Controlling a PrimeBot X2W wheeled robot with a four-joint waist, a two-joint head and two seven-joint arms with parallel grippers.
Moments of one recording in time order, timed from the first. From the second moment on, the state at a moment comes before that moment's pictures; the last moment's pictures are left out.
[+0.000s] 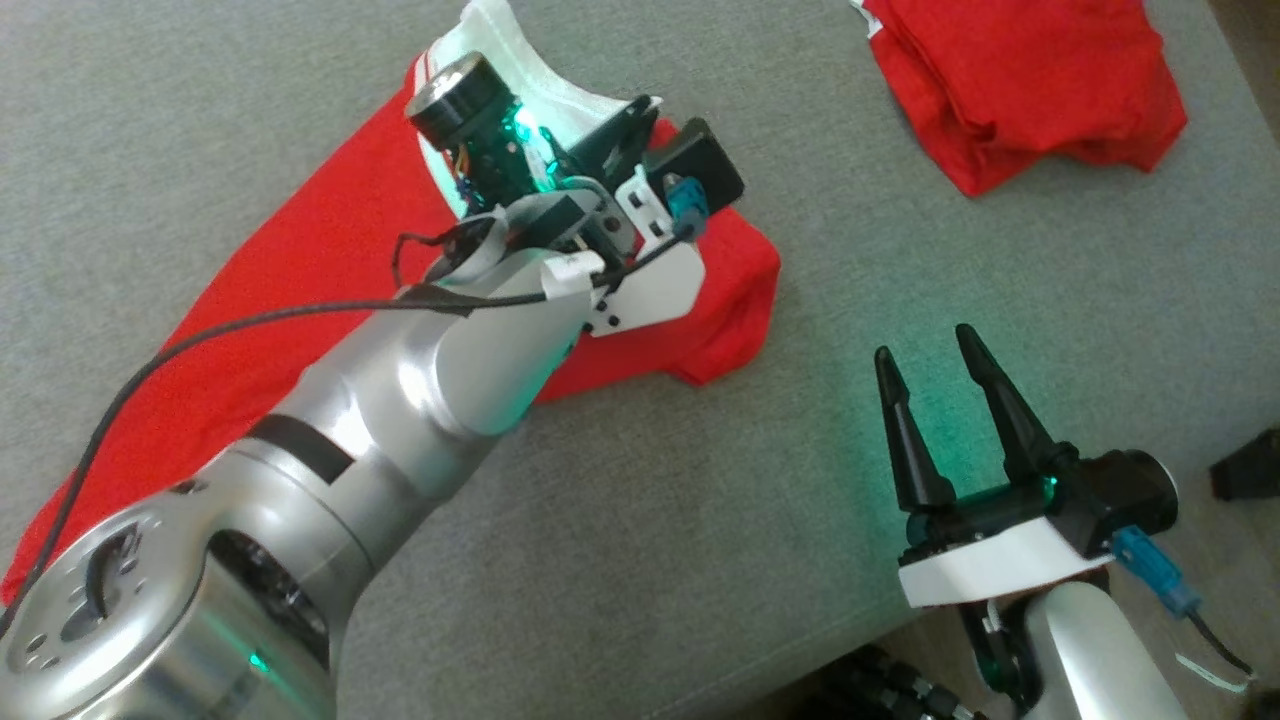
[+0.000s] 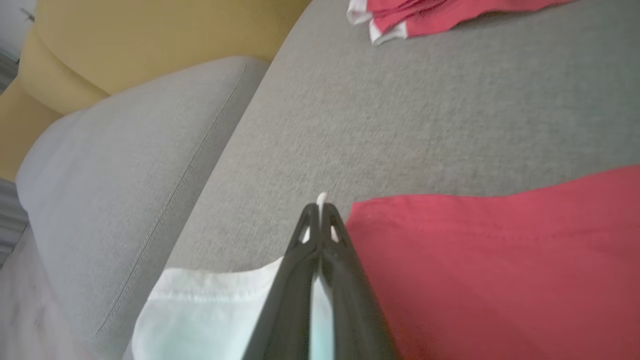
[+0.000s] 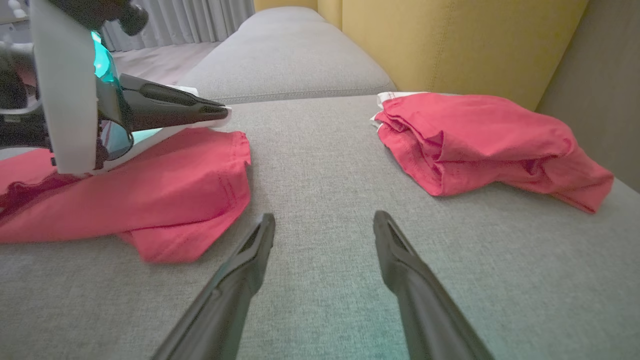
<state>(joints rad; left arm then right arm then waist) -1.13 0.05 -1.11 0.82 -0.15 0.12 0.30 -0.09 -0.05 0.18 0.15 0.10 0.13 -0.26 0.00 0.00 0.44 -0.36</state>
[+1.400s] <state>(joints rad) -0.99 0.57 -0.93 0.23 -0.34 0.21 0.07 -0.30 -0.34 0.31 0.37 0.38 0.13 -0.26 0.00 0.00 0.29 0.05</state>
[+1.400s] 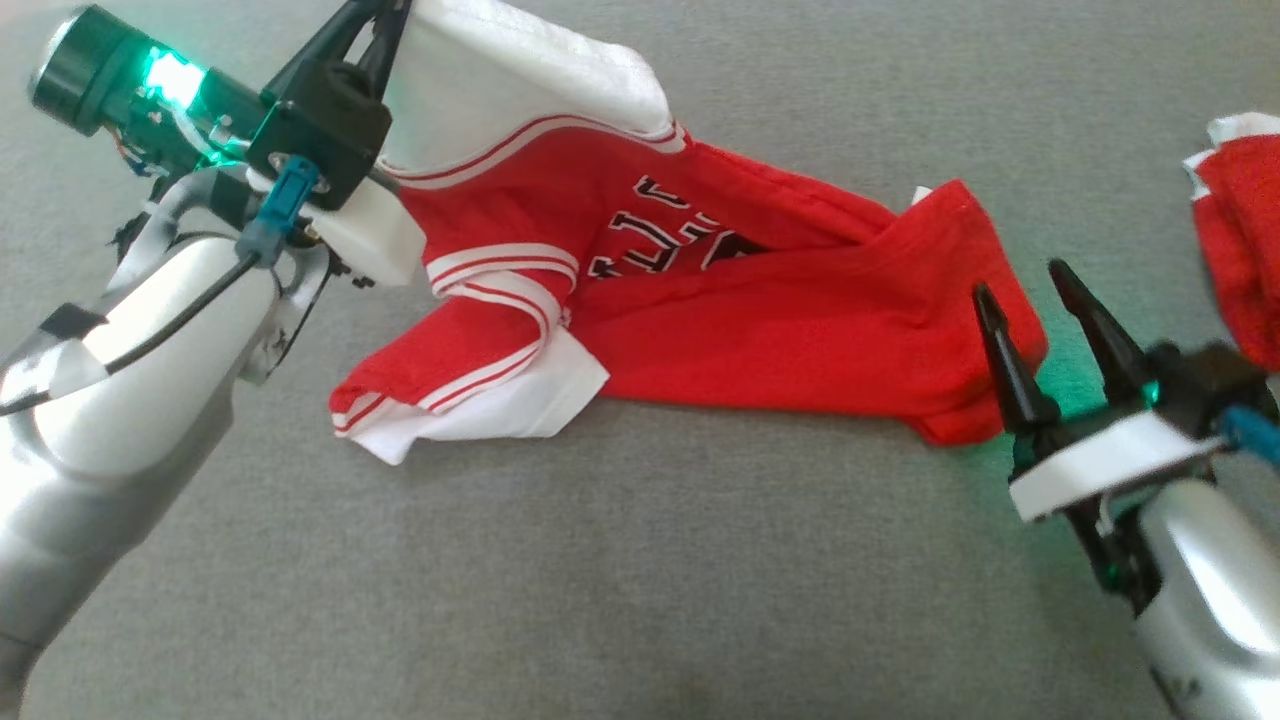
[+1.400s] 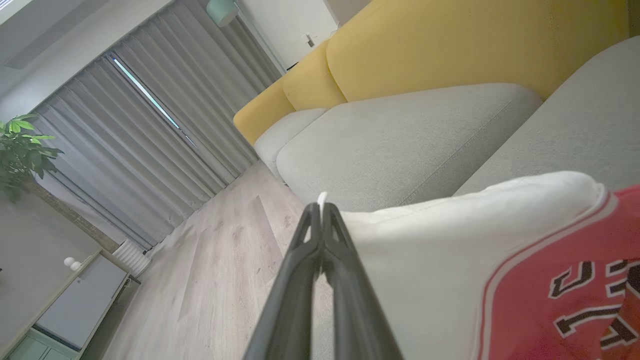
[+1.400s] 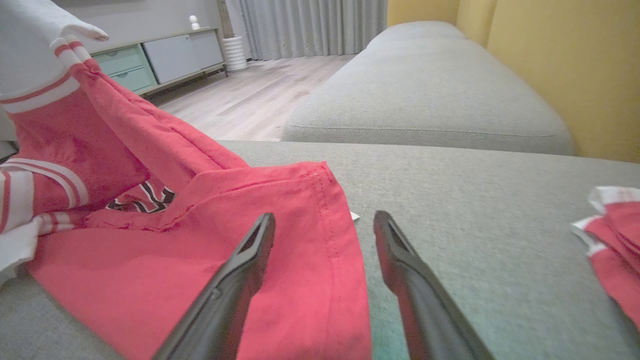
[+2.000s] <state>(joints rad) -1.00 0.53 -0.96 0.26 -0.35 0.20 0.06 -0.53 -0.69 0.73 0.26 1.14 0.13 0.00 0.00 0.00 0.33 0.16</state>
